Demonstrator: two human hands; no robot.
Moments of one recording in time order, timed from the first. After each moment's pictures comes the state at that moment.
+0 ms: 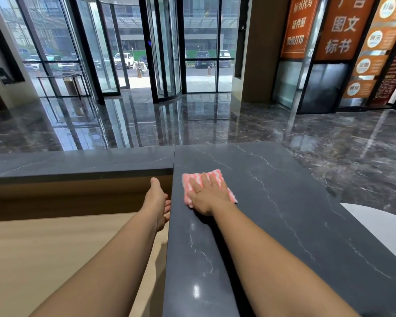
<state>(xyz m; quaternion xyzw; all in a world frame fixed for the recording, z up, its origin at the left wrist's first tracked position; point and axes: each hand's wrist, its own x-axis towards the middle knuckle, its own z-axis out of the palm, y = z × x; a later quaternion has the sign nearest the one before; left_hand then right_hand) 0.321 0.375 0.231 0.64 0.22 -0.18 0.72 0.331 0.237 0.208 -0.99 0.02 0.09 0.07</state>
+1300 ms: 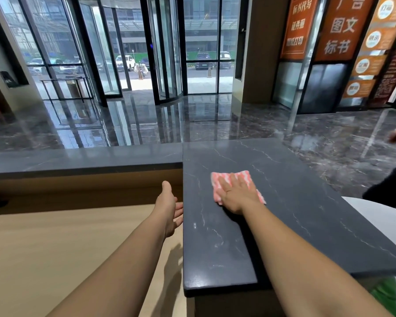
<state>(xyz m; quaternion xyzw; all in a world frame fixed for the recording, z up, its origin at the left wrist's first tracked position) 0.259 0.399 0.239 0.62 0.21 -0.19 0.73 0.273 0.210 0.206 -0.99 0.09 0.08 0.07</state>
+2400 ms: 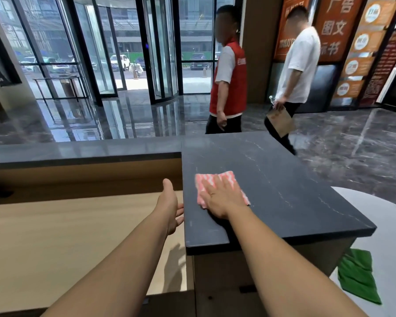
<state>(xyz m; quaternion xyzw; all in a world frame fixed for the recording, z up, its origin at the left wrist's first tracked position) 0.194 0.412 0.237 0.65 0.19 -0.19 0.71 0.205 0.262 0.199 -1.00 0.05 0.05 0.04</state>
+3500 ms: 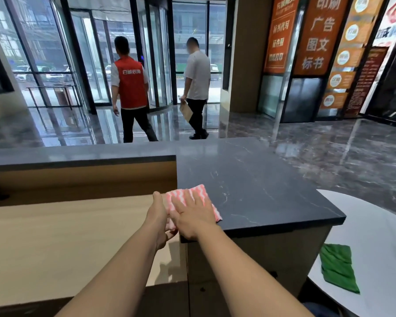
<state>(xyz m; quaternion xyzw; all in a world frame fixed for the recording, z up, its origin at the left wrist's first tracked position) 0.147 0.432 0.223 0.63 0.18 -0.20 0.73 0.137 0.338 0.202 -1.00 -0.03 0.05 0.00</state>
